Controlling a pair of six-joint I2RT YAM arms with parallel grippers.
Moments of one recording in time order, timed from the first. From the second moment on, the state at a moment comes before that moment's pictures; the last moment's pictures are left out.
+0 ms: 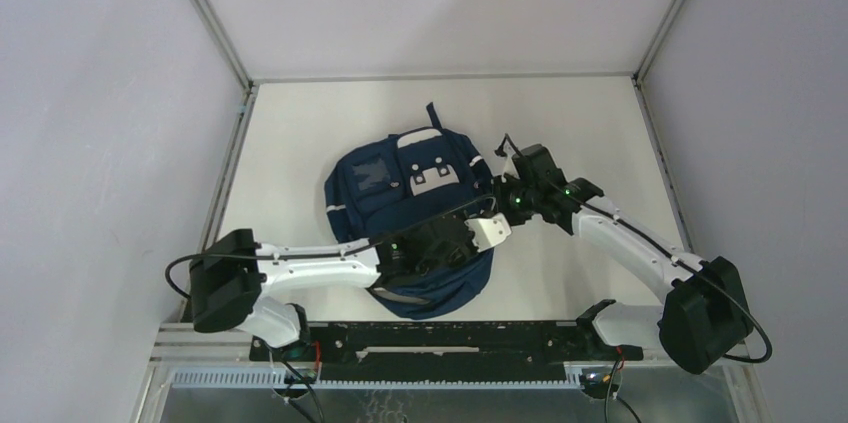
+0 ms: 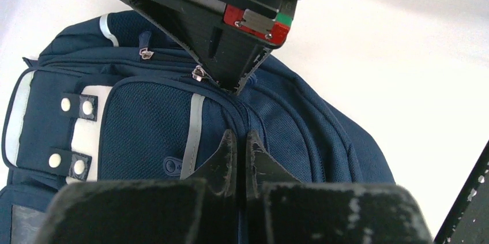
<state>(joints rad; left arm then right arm) -1.23 1.47 0.89 0.05 -0.31 0.22 0.53 1.24 0.87 -0.54 -0.27 0.40</state>
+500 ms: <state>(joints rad) -1.20 1.28 0.67 0.26 -0.26 0.21 0.50 1.32 0.93 -0.53 -0.37 0.40</state>
